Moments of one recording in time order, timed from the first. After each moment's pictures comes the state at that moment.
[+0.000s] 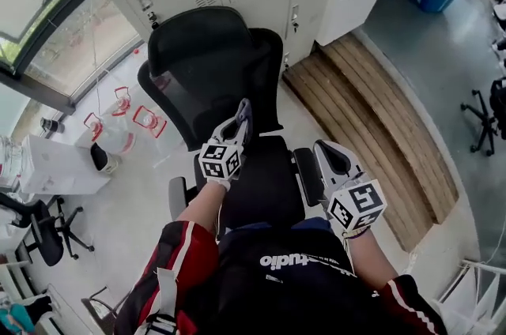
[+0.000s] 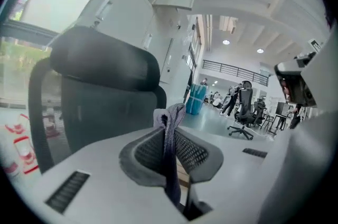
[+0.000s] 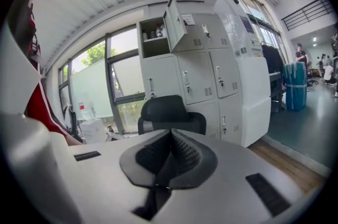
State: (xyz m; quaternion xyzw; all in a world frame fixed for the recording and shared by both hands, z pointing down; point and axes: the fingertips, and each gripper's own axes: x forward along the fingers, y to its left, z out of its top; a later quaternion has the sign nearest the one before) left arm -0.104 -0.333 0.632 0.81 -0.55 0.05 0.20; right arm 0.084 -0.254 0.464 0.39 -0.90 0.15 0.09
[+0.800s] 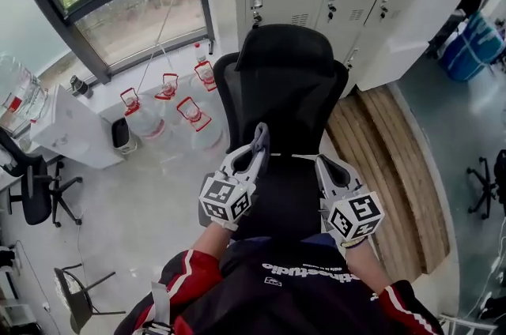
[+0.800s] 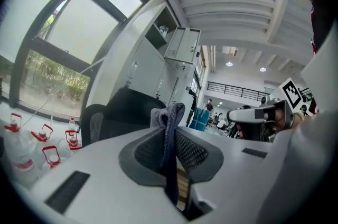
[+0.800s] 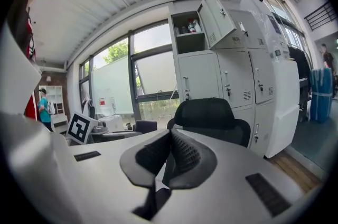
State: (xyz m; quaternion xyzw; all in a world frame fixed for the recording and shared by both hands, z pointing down) left arm -0.240 -0.163 0.479 0.79 -0.59 -0.06 0.16; right arm -0.105 -0.176 0.430 0.30 -0.94 0.11 0.10
